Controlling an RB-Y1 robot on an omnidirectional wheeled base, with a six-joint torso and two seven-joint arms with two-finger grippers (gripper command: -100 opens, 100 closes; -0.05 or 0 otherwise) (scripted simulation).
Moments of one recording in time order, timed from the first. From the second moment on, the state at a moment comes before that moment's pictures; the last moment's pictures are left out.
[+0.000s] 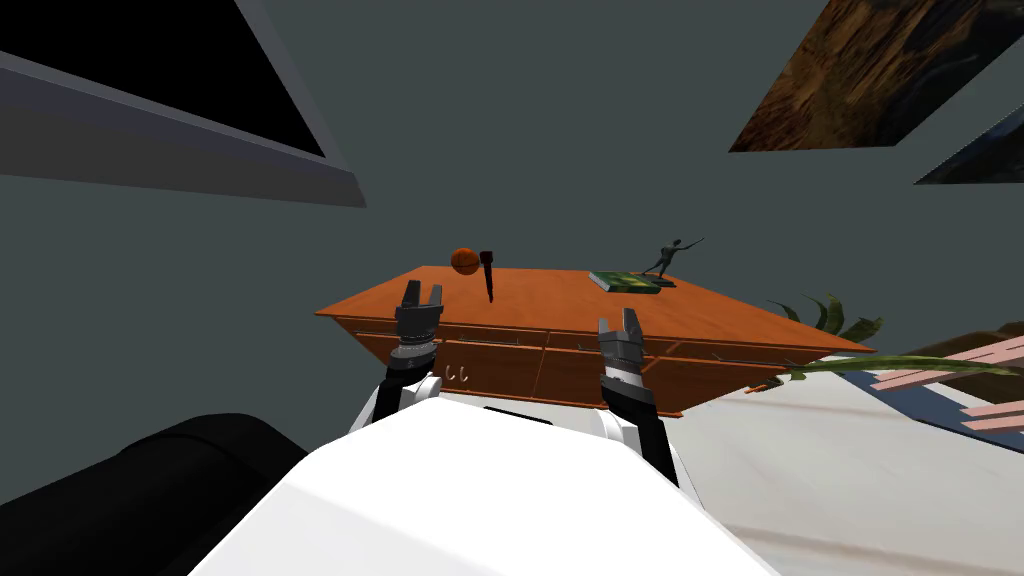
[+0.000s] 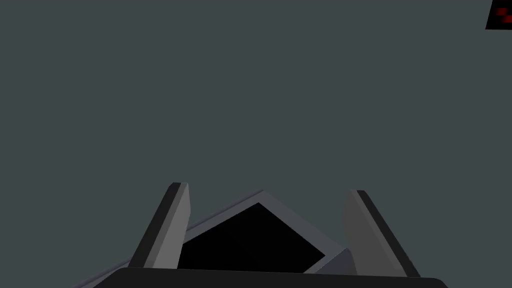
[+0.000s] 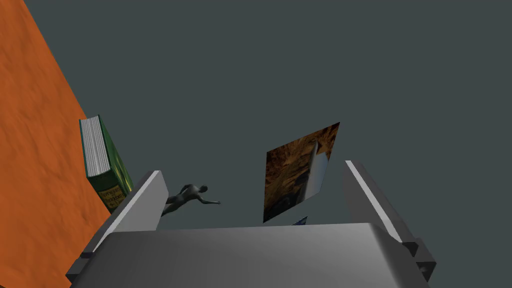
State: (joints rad) left arm 0.54 0.05 0.01 -2.37 -0.05 -0.64 0.02; right arm 0.52 0.03 0.06 -2.24 -0.01 -0.38 0.01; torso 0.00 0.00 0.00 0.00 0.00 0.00
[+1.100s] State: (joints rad) left arm 0.54 0.24 0.13 -2.29 -0.14 -0.42 -0.02; right arm 0.52 0.03 0.06 -2.24 -0.01 -0.38 0.01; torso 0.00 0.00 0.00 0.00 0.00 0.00
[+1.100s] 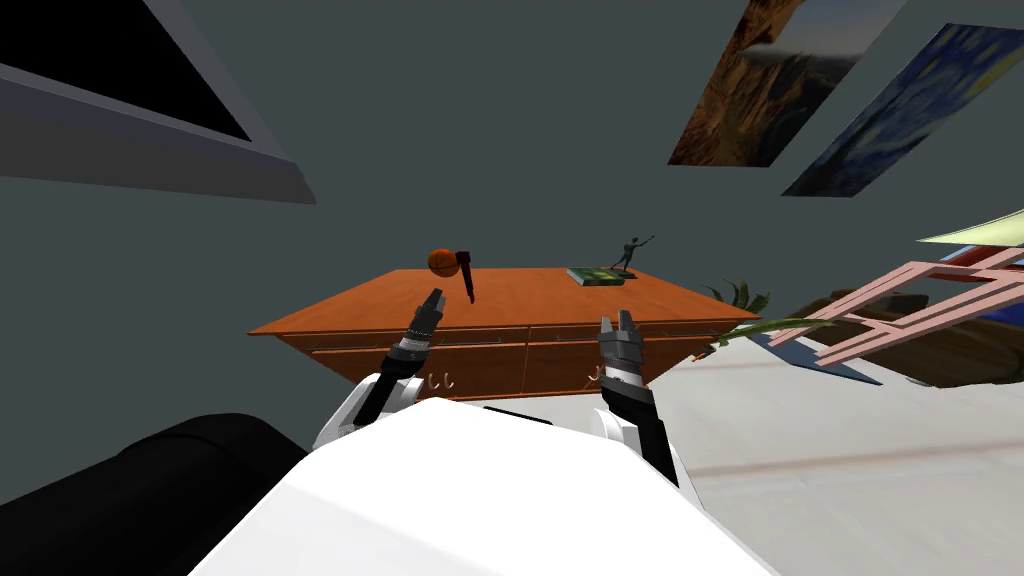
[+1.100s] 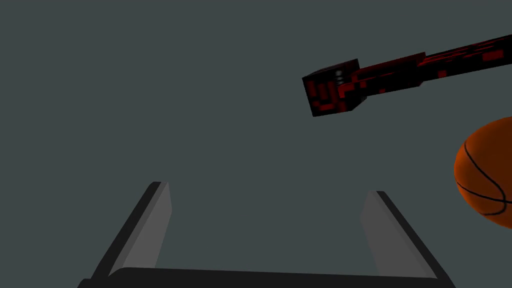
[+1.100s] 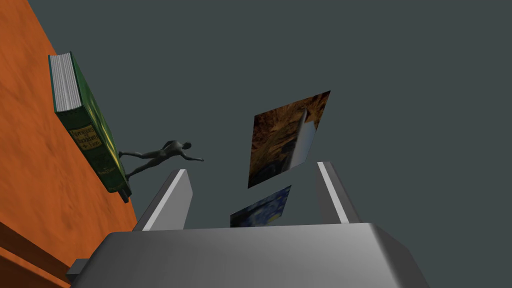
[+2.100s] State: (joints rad) left arm 0.57 0.47 0.28 -2.20 -0.26 -0.11 -0.08; right arm 0.52 0.03 0.06 -2.24 -0.01 -0.38 0.01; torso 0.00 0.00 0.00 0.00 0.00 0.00
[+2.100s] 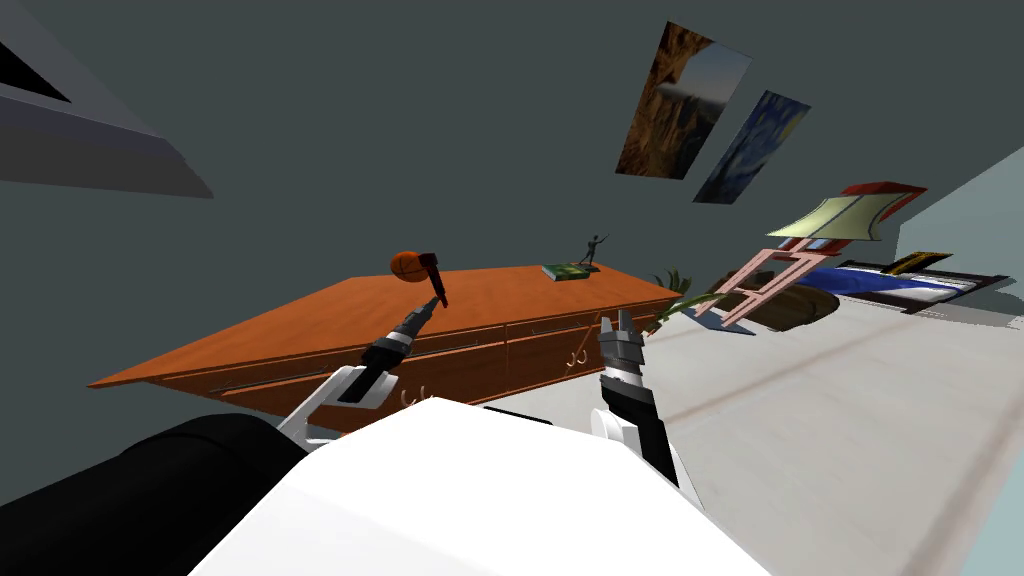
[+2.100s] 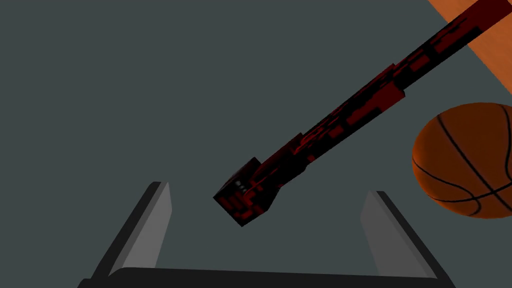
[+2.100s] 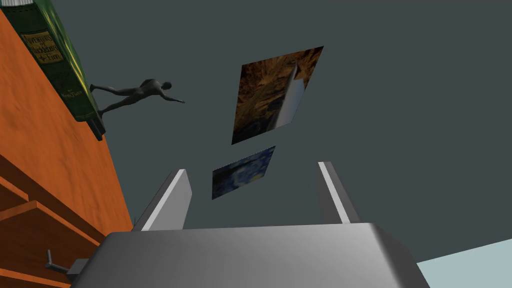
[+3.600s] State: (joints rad) left arm 0.58 0.74 0.47 -2.04 -0.42 0.27 -0.15; right arm 0.52 0.03 0.06 -2.24 -0.01 -0.38 0.01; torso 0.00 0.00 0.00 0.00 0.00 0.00
